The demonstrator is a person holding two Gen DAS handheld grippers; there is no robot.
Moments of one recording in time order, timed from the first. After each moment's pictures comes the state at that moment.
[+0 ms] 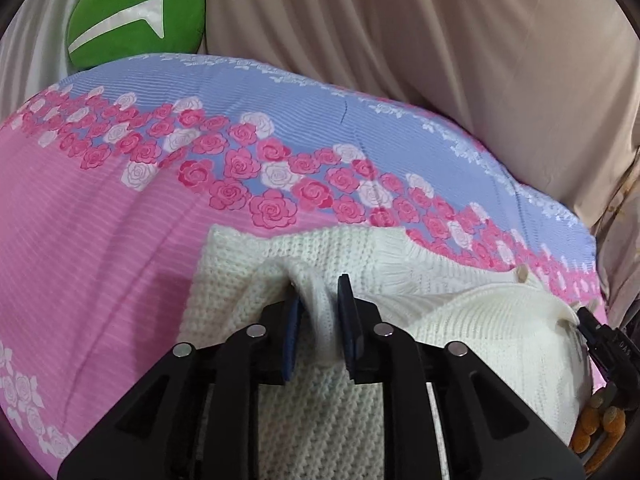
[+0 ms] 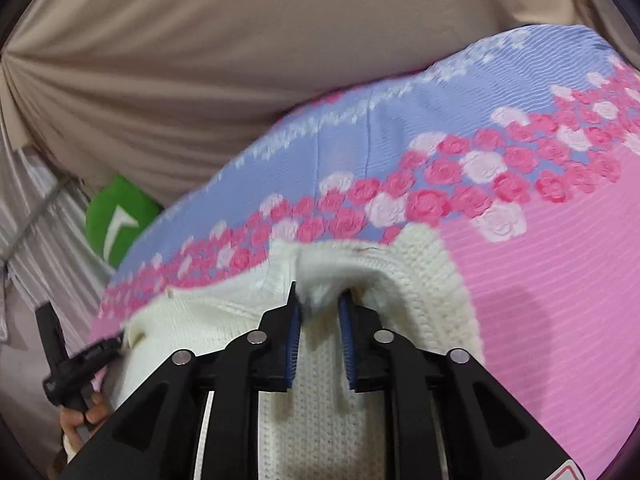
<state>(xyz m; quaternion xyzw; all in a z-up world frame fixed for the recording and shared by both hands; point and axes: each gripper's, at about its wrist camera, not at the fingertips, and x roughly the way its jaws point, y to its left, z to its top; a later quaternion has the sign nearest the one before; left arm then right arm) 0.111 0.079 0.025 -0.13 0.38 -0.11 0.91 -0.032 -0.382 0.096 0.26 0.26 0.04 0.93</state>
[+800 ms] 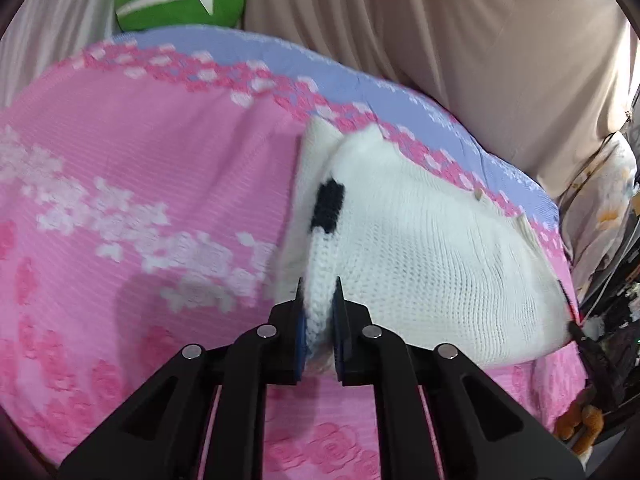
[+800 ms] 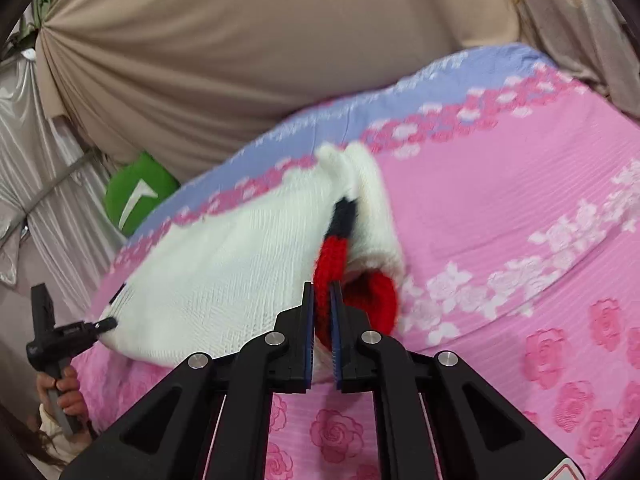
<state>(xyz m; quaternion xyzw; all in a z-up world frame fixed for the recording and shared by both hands) -0.045 0.164 0.046 -0.14 0.42 -0.12 0.89 -0.219 -0.378 0.098 0.20 0.29 0.01 0.94</state>
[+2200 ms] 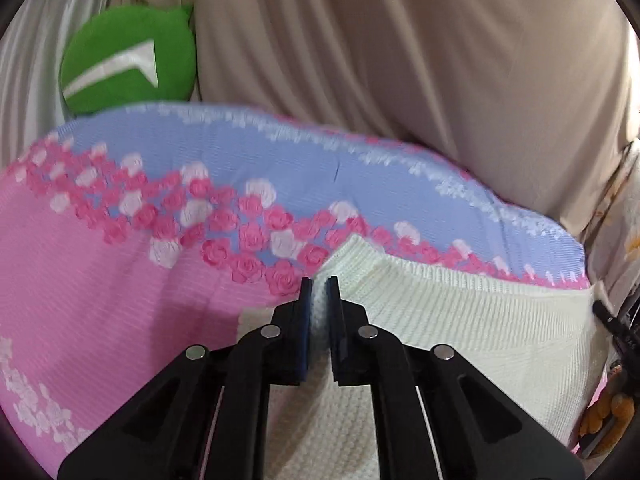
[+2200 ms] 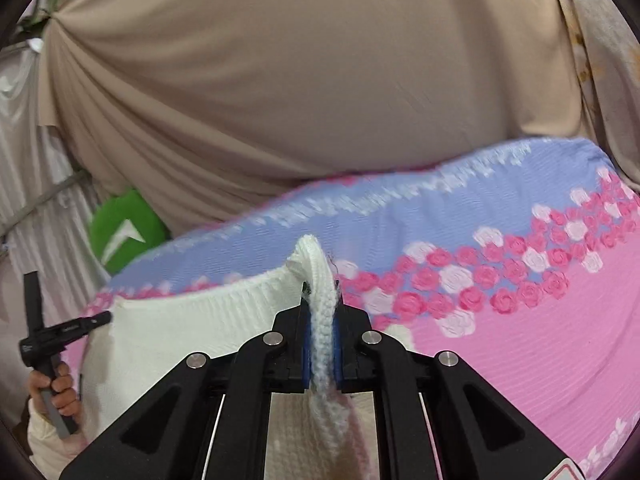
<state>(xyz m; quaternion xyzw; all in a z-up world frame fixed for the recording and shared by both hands) 0.133 0.096 0.072 -0.10 0.37 -0.11 0.92 -0.016 -0.383 0.129 0.16 0.29 0.01 0.94</state>
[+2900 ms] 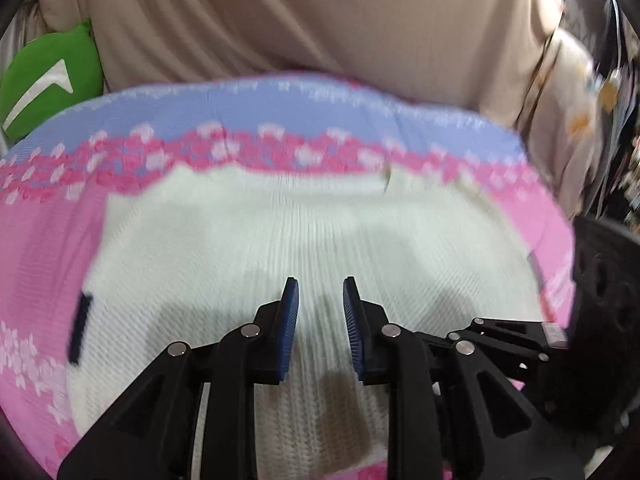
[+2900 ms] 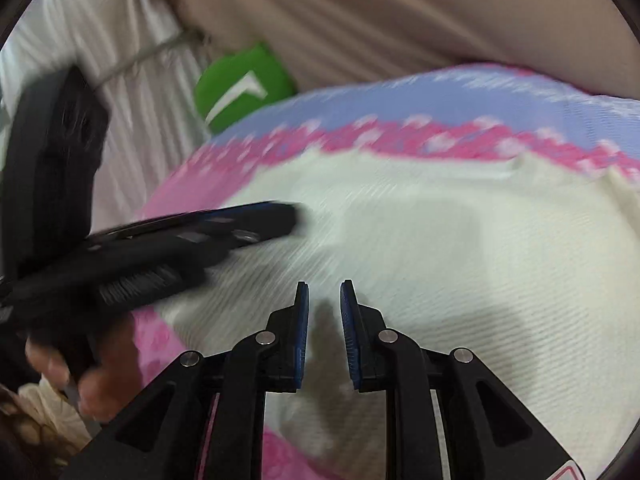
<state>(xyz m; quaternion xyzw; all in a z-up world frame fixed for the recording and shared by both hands) 0.007 -0.018 0.050 0.02 0.40 -0.22 0.89 -0.081 -0.180 0.072 0.04 0.40 0.24 0.88</state>
